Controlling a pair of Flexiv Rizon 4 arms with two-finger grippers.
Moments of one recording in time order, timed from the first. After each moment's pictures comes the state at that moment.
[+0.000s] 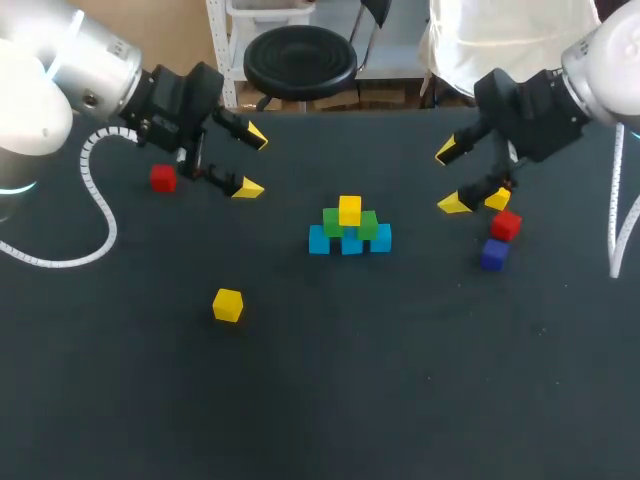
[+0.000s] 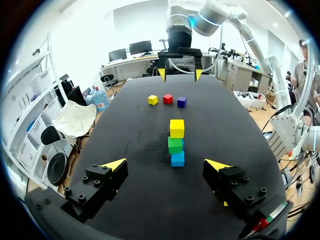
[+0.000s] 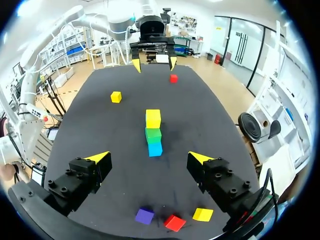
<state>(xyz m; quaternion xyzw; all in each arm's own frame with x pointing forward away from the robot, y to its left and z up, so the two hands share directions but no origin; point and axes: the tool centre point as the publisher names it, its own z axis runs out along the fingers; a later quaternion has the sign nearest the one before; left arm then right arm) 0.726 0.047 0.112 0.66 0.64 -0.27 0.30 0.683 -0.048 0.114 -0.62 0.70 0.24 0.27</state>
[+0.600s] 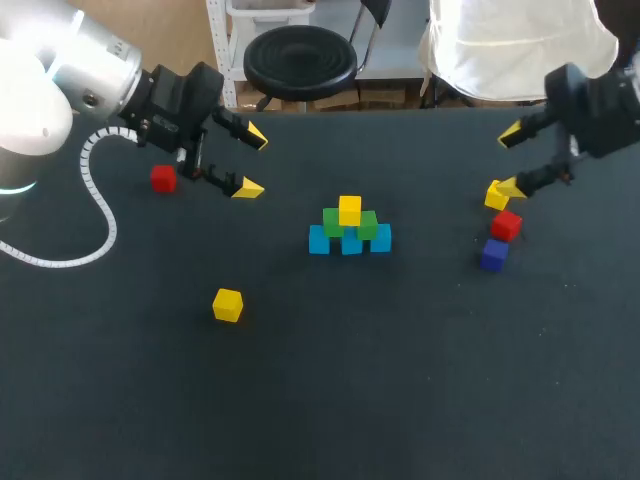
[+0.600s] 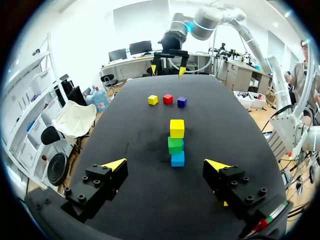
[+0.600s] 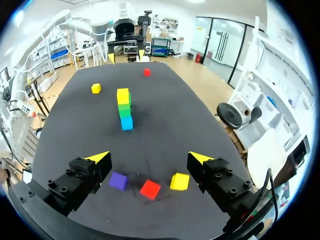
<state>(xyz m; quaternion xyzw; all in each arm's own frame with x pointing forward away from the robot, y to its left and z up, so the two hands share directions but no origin) 0.726 0.047 0.112 0.66 0.64 -0.27 0.30 0.717 -0.143 0.104 -0.57 0.73 0.20 0.31</state>
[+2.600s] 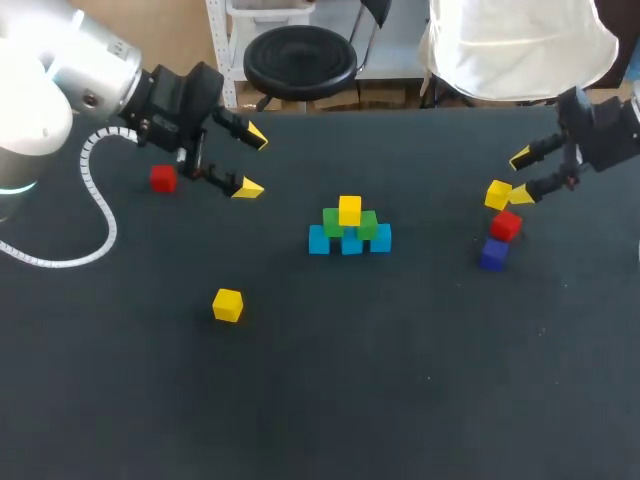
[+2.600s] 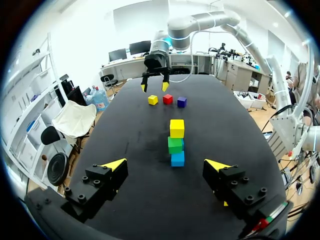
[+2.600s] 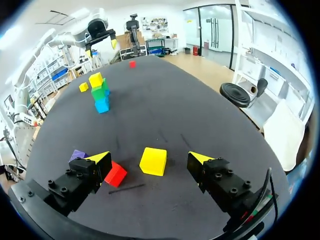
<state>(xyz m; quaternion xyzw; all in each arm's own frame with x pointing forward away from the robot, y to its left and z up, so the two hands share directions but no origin) 0.726 0.047 0.112 0.66 0.64 -0.27 0.30 0.777 -0.177 0.019 -0.52 0.76 0.28 0.28</state>
